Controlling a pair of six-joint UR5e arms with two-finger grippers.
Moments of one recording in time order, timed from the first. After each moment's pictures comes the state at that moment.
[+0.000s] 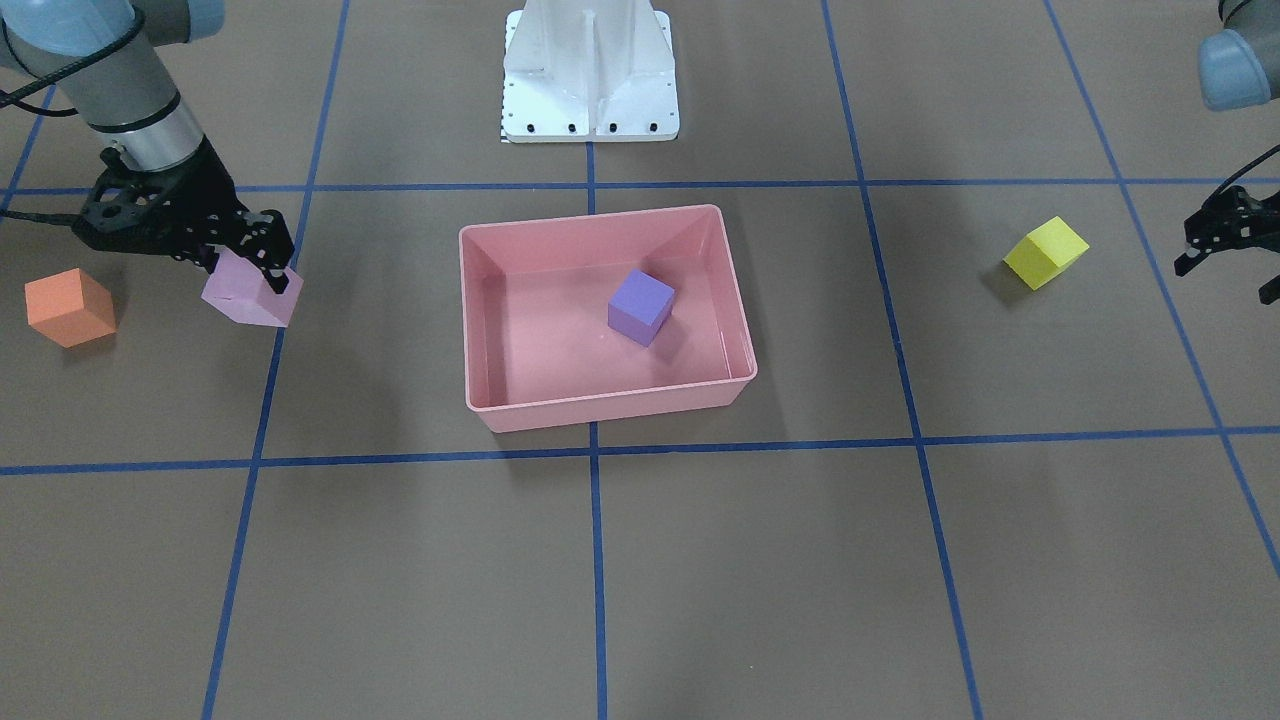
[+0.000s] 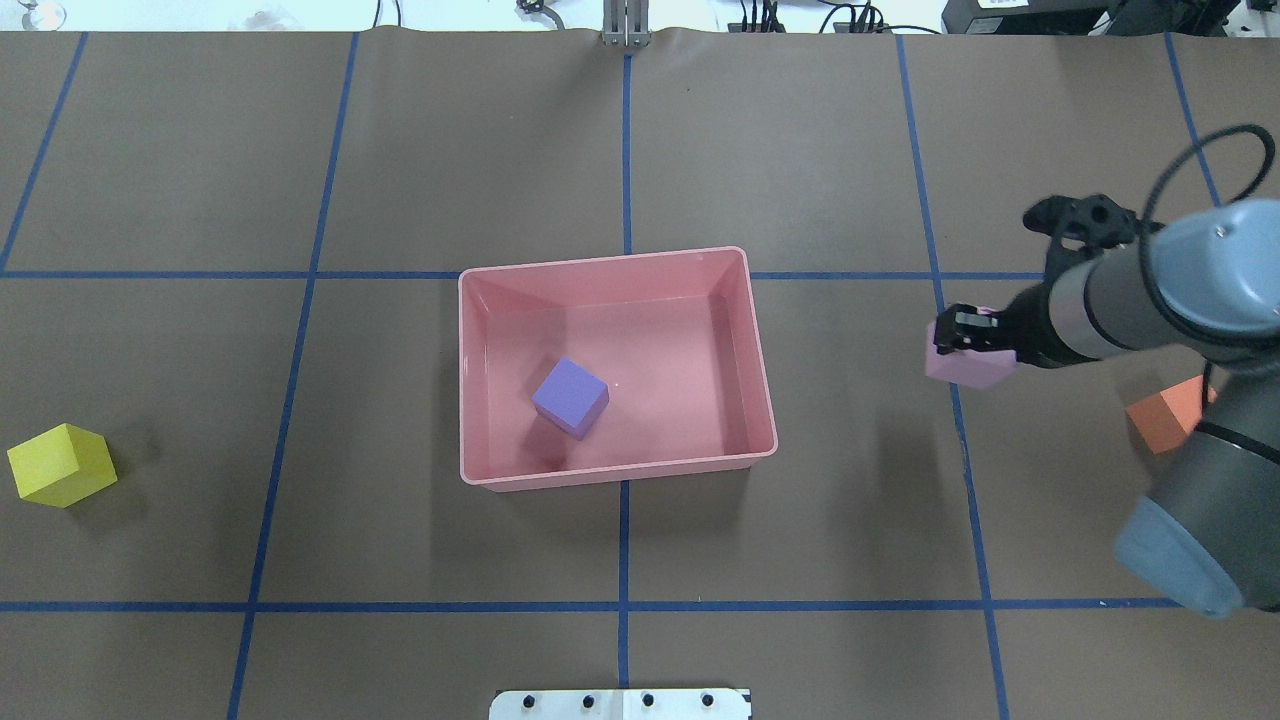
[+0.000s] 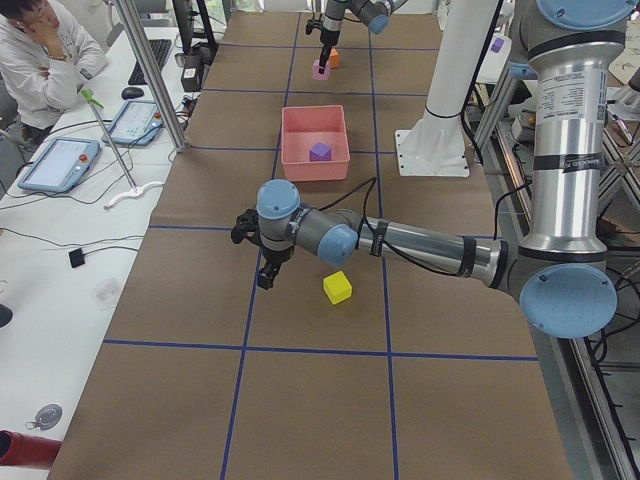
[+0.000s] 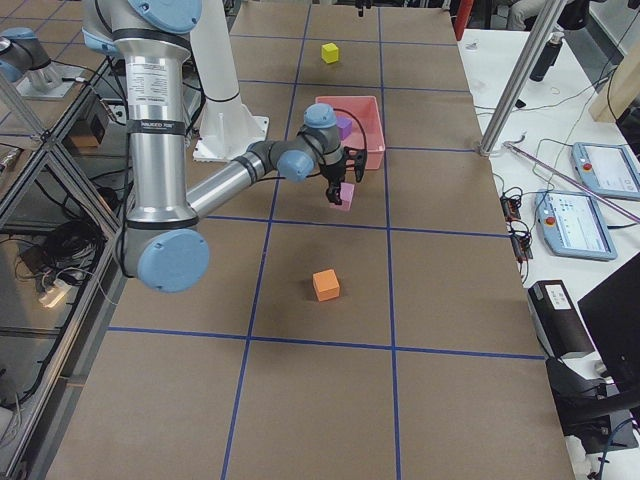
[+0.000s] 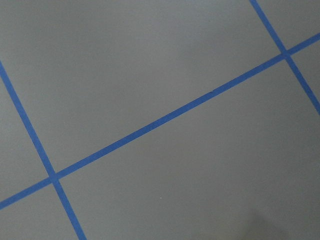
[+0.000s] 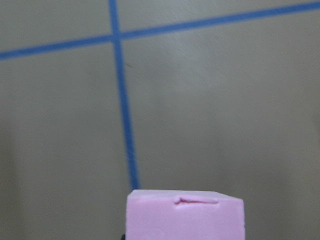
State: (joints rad) left arm -1.33 -1.51 -1.78 -1.91 -2.36 -0.13; right arm 0.74 -1.41 2.06 -1.45 1.90 1.25
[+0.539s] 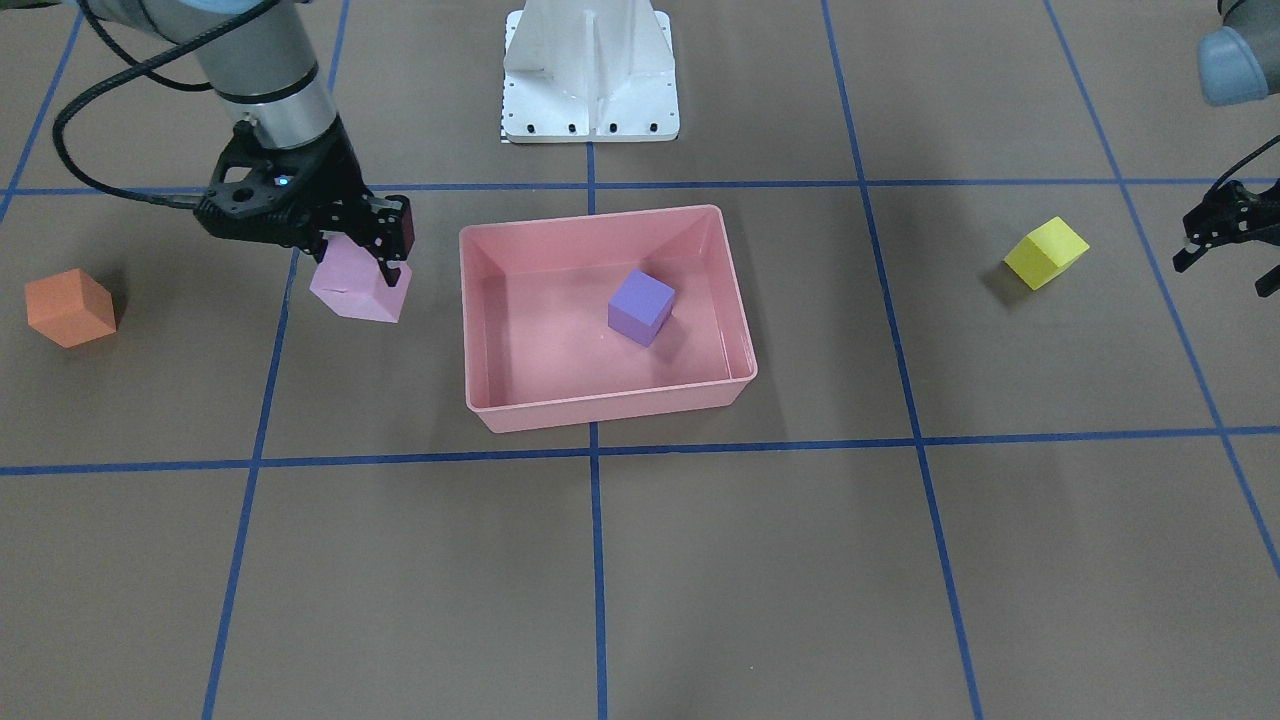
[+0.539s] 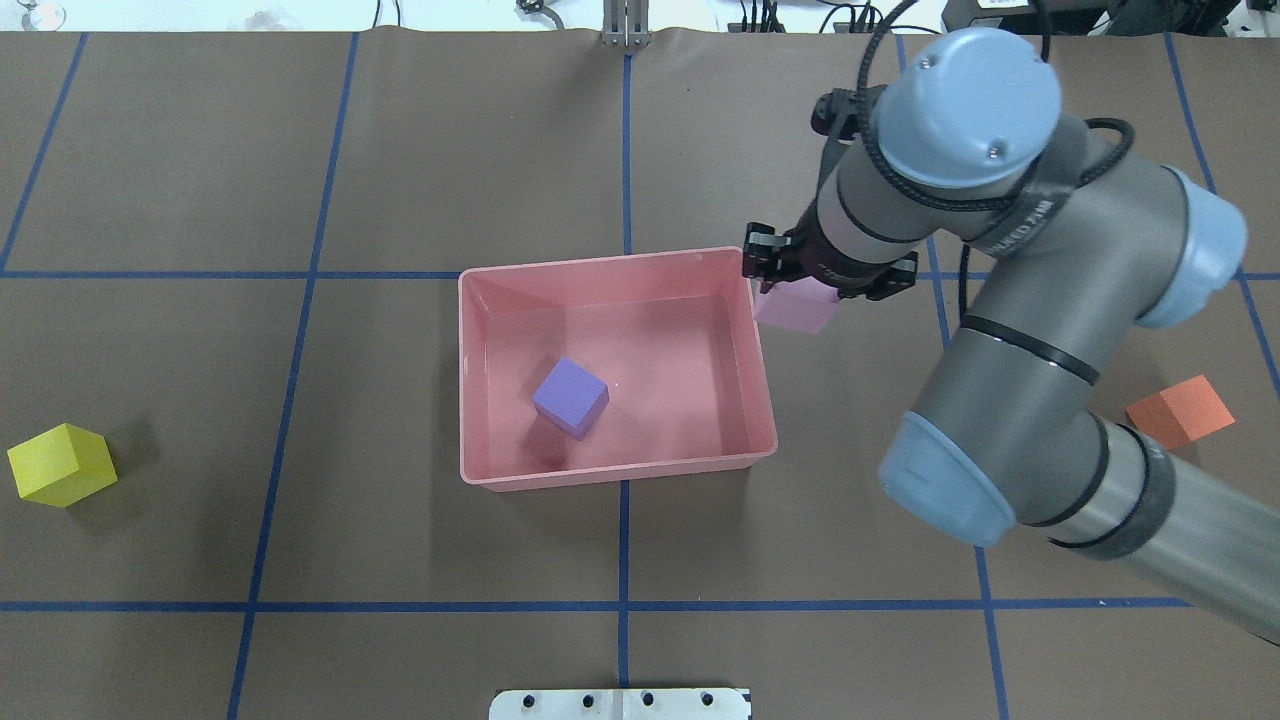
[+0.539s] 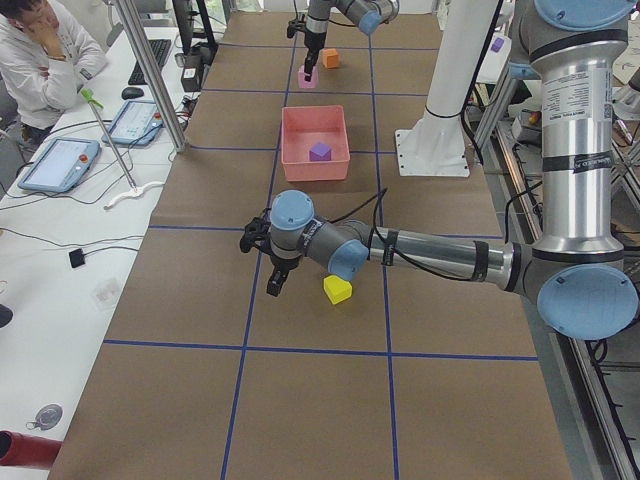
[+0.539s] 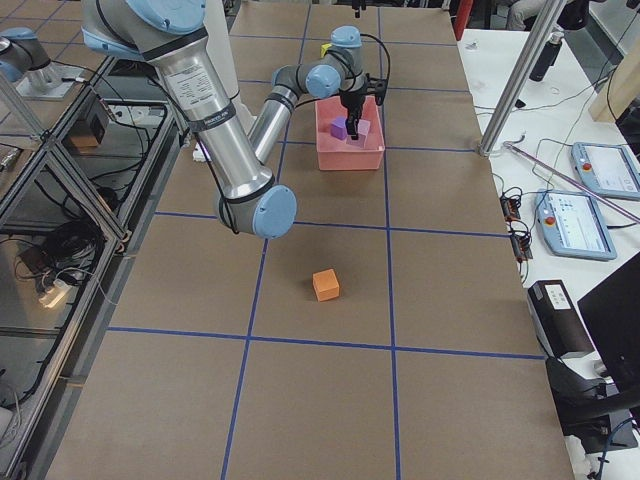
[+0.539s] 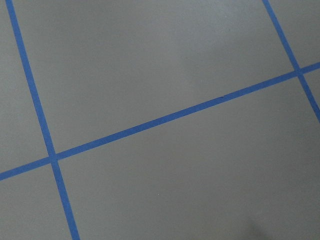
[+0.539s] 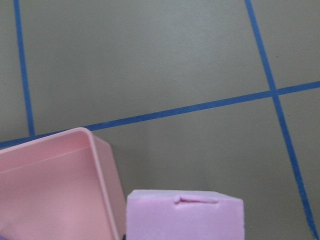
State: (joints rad) left arm -1.31 -1.45 -1.77 -2.01 -2.35 -0.24; right arm 0.68 -0.94 1.95 -1.80 1.90 1.27
